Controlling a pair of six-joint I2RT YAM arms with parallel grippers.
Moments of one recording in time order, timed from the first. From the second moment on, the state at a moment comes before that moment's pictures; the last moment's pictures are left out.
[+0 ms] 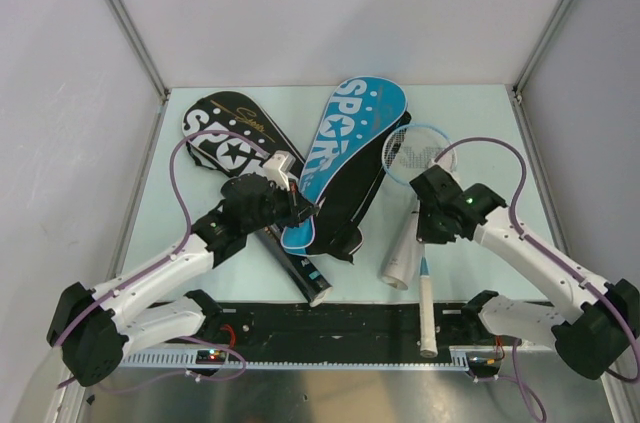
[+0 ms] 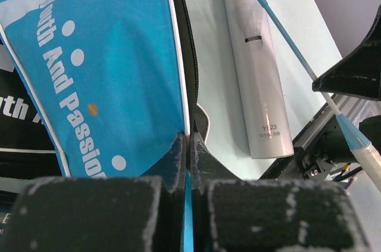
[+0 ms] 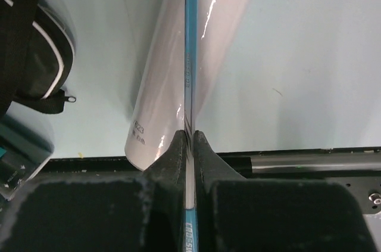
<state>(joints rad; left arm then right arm) -0.69 1.01 0.63 -0.02 0.16 -0.52 0.61 1.12 0.96 -1.04 0.19 0.71</state>
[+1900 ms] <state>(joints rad) -0.68 1.04 0.58 0.04 0.26 -0.55 0.70 1.67 1.04 -0.08 0.20 1.00</state>
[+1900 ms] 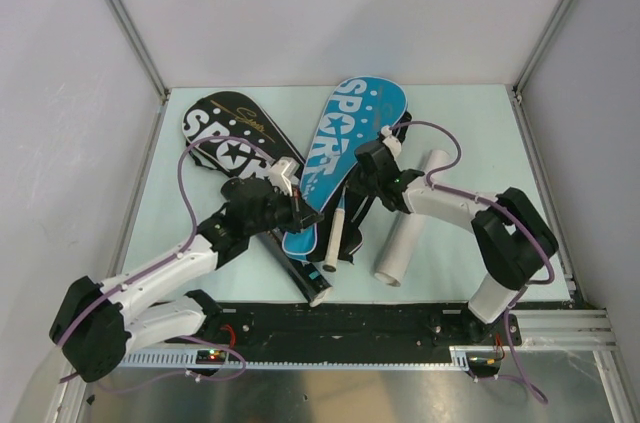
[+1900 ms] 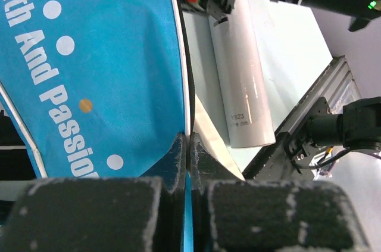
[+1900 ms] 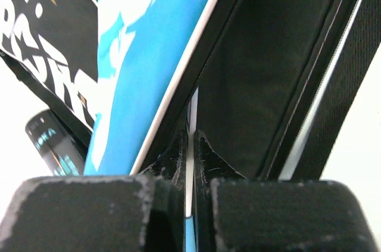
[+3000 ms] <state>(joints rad) -0.68 1.02 0.51 0.15 0.22 -0.70 0.69 1.90 1.19 0.09 0.32 1.18</state>
